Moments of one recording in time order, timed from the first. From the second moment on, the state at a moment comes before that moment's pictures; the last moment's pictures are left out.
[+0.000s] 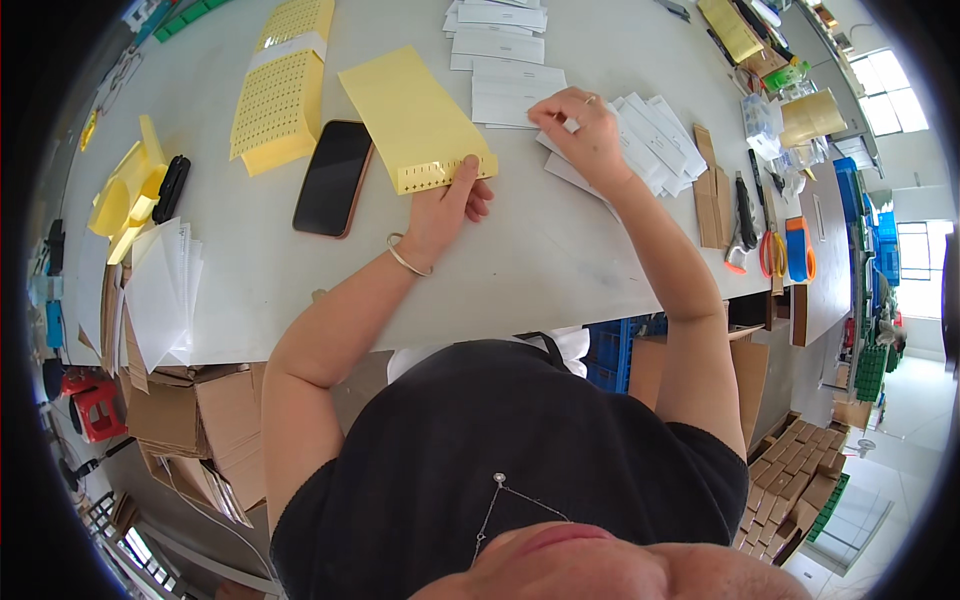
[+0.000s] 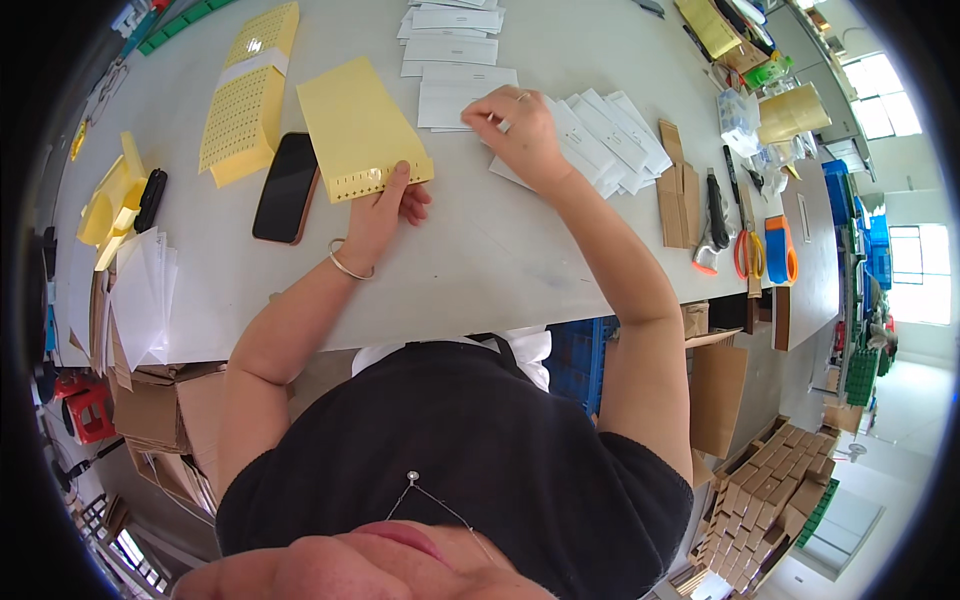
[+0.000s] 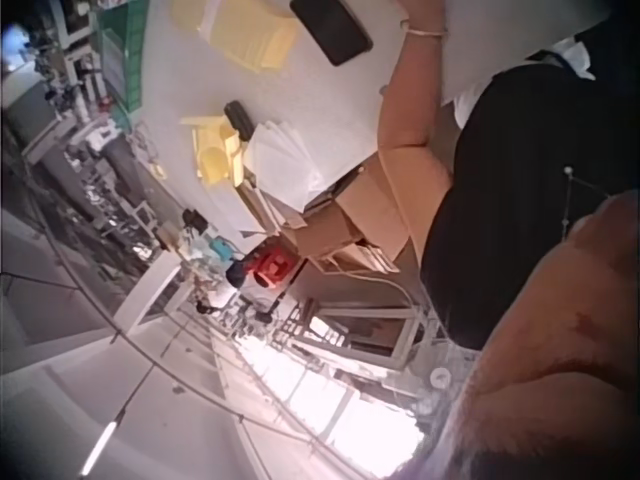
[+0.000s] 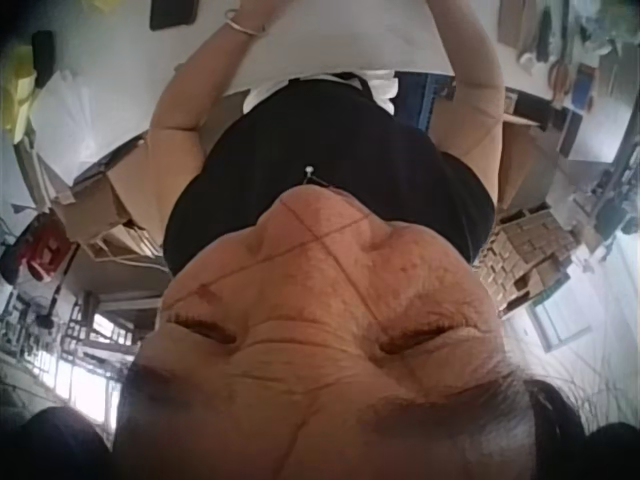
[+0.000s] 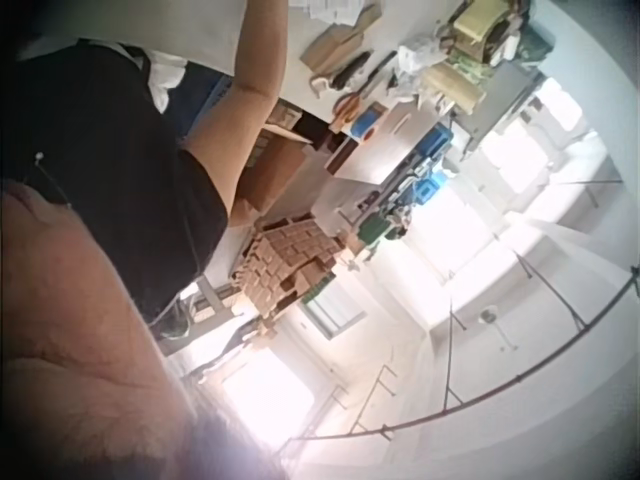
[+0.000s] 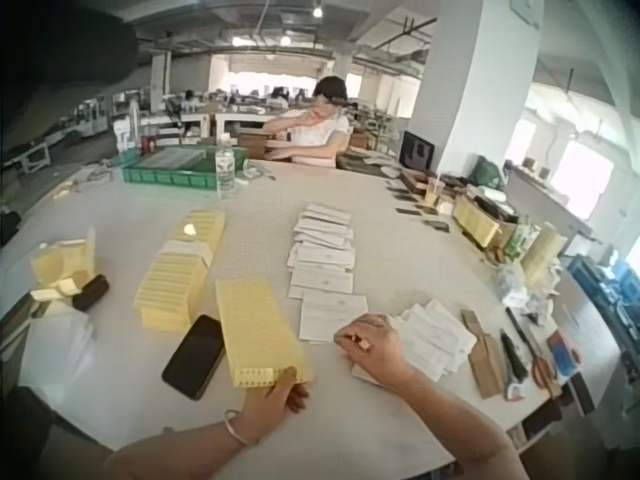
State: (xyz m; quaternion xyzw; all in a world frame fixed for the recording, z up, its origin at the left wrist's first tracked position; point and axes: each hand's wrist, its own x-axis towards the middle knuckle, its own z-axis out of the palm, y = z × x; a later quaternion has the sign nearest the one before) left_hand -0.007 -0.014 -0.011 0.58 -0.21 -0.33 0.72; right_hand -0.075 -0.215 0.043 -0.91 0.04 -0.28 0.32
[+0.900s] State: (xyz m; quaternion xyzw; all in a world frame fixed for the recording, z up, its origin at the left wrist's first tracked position) left_hand -0.005 -0.014 -0.015 0.57 -0.19 -0.34 0.72; right_hand -0.044 -0.253 0.013 -0.93 -0.03 -0.36 0.00
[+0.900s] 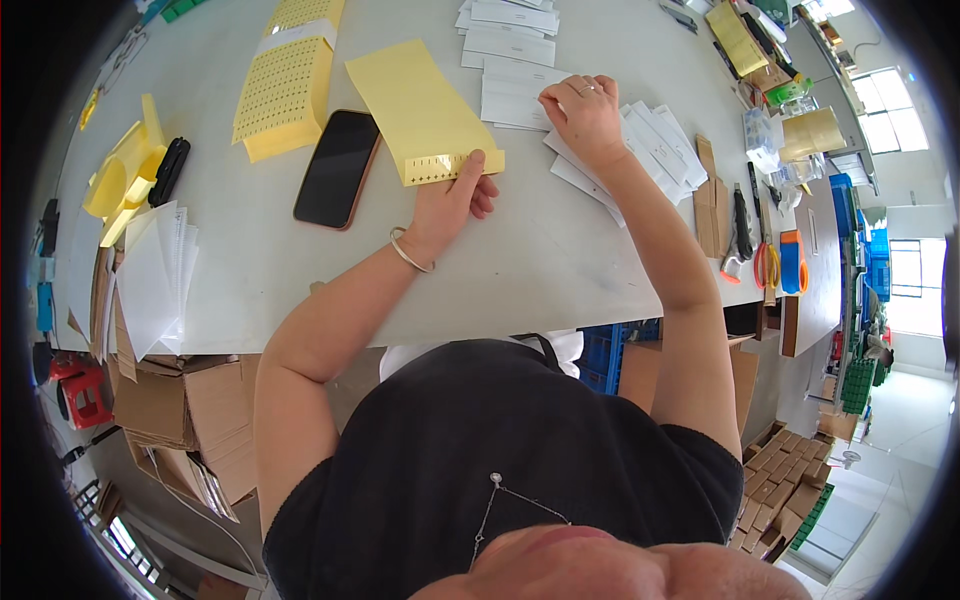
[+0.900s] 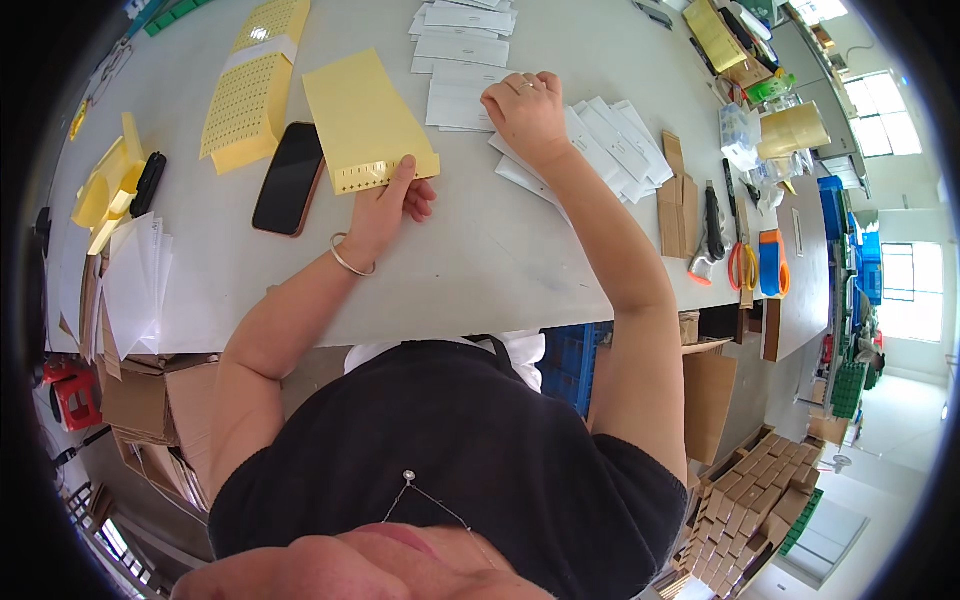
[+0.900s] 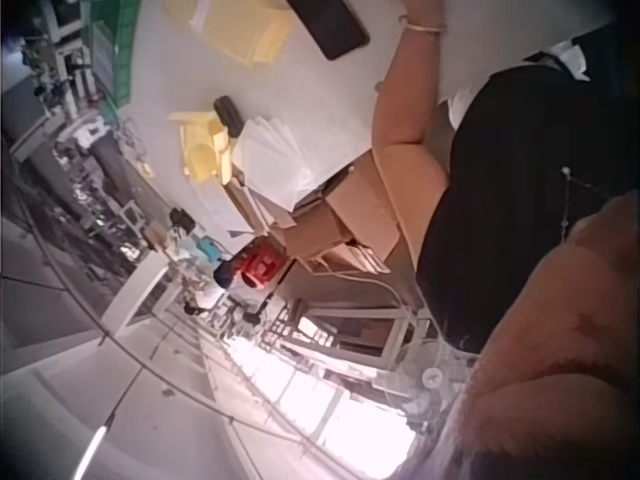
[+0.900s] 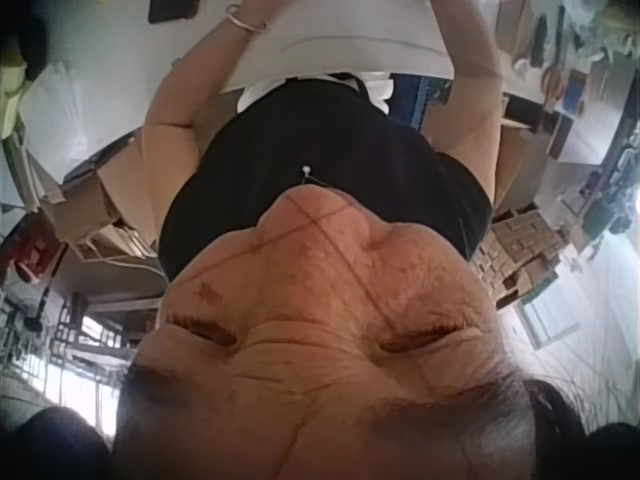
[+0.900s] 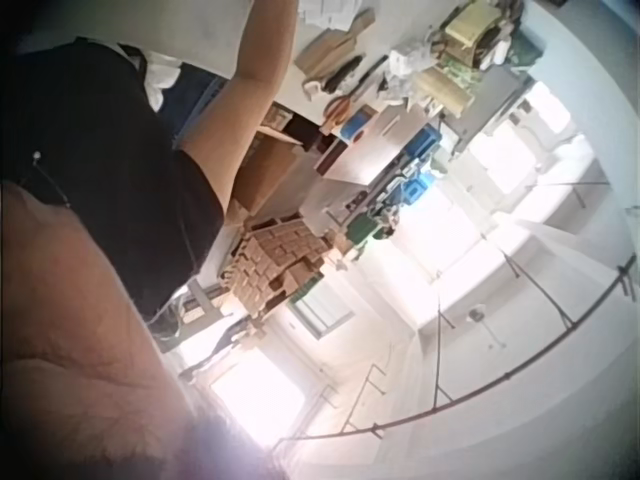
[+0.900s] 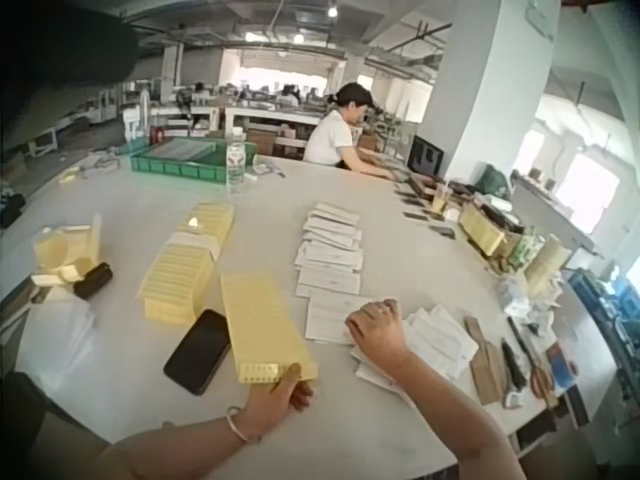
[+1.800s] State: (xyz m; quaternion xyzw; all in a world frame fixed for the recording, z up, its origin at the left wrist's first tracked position) left_hand -0.005 -0.016 -0.012 0.57 -0.20 -0.34 0.72; right_hand -0.091 -0.277 0.029 -0.98 0.02 -0.19 0.02
